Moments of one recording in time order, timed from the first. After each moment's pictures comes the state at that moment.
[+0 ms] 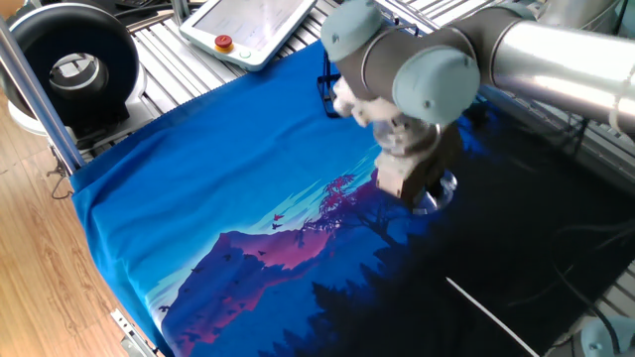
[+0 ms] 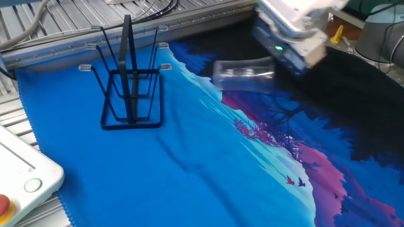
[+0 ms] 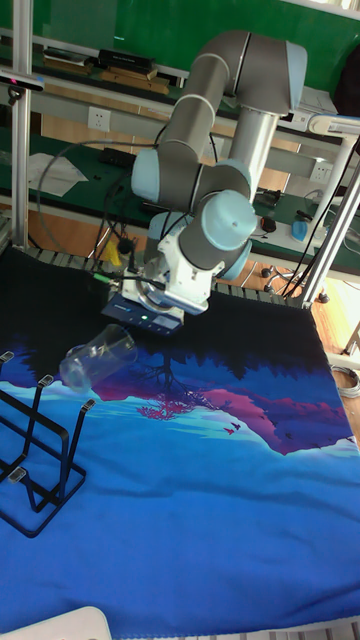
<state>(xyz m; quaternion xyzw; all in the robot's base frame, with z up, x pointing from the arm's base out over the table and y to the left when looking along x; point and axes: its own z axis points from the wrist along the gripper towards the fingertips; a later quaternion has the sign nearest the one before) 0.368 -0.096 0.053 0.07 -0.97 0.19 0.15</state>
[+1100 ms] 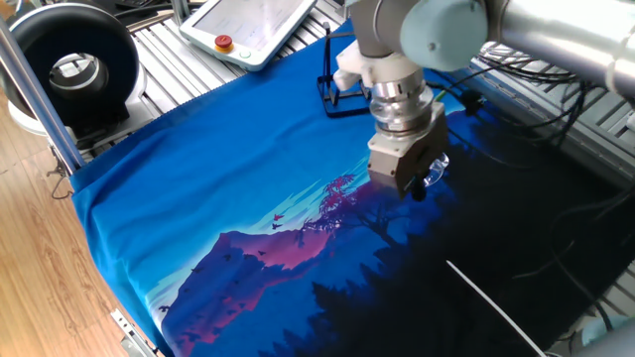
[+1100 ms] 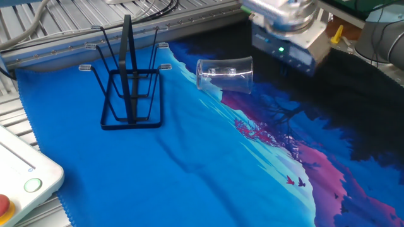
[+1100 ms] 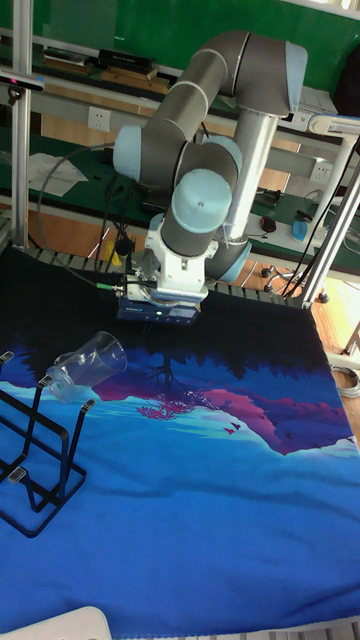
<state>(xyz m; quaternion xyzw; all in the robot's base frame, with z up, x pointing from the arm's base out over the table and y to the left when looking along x) 0.345 -0.042 0.071 0.09 -0.98 0.05 0.19</state>
